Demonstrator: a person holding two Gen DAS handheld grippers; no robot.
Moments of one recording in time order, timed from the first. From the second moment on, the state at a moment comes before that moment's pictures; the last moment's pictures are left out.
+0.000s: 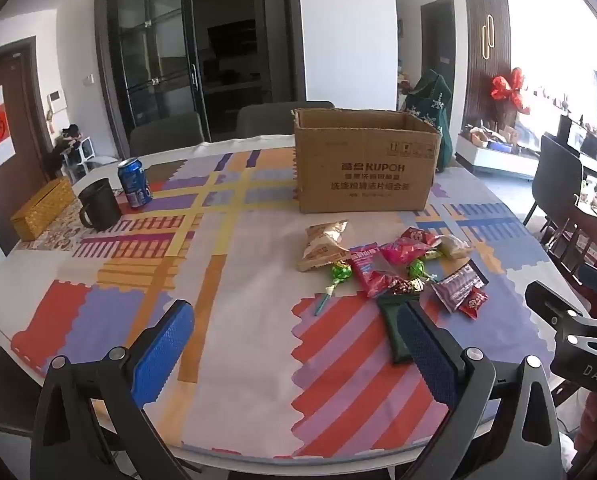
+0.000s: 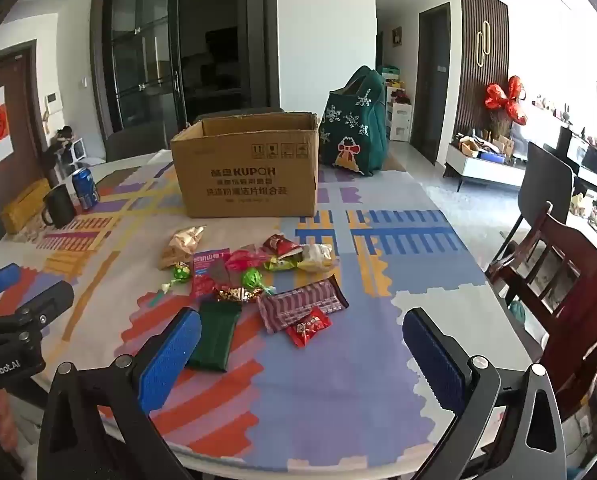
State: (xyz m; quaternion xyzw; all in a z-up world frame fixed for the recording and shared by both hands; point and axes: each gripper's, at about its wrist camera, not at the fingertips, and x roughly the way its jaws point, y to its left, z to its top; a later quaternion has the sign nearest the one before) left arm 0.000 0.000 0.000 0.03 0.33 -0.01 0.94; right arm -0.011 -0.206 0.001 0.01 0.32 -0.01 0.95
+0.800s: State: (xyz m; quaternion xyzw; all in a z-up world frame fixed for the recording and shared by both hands) left arm -0.007 0.005 0.007 0.03 0.32 -0.01 0.95; right arm -0.014 -0.203 0.004 0.00 0.31 -0.01 0.95
